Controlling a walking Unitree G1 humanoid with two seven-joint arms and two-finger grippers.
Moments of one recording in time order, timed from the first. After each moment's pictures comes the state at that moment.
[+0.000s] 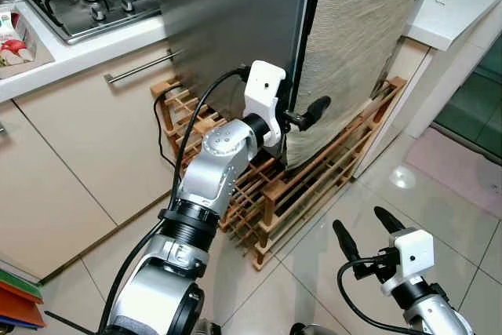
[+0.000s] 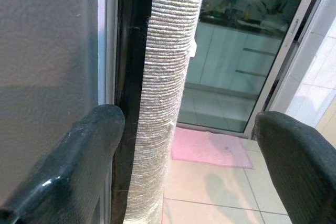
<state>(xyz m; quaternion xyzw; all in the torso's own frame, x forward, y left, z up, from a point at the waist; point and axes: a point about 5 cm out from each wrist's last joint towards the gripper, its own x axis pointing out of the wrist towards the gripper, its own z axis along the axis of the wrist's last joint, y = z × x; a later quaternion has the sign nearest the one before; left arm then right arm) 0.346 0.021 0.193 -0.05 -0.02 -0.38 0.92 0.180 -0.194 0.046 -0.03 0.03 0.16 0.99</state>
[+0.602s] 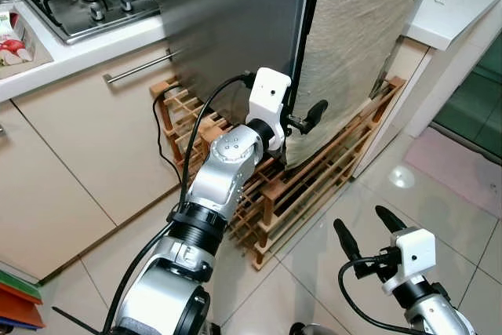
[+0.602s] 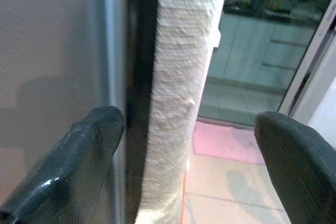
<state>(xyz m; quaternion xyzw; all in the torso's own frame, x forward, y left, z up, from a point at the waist) 0.348 0.012 0.177 -0.02 -0.01 -0.34 0.94 0.180 -0.194 0.050 -0.03 0.02 0.16 0.99</state>
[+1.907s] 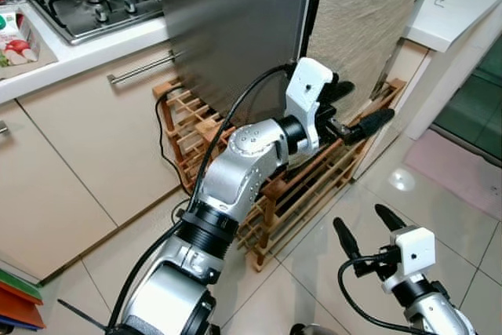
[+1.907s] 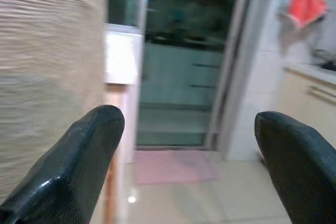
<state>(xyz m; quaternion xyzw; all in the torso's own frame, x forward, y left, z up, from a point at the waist) 0.327 -0.013 0.218 -0.05 -0.07 -0.45 0.89 0.182 -0.193 0.051 -0.03 0.02 0.15 0.99</state>
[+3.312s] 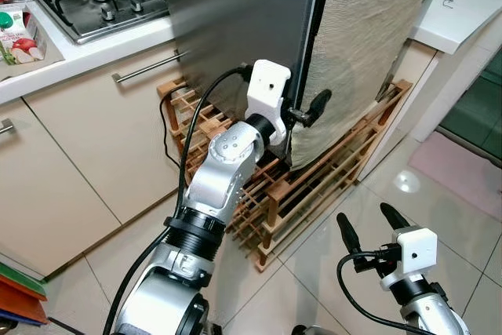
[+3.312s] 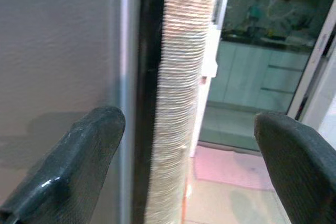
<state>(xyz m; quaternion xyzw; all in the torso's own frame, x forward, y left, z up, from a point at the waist) 0.340 0.014 0.200 -0.04 -0.06 -0.34 0.94 0.183 -0.192 0.049 -0.03 0.01 0.12 0.99</state>
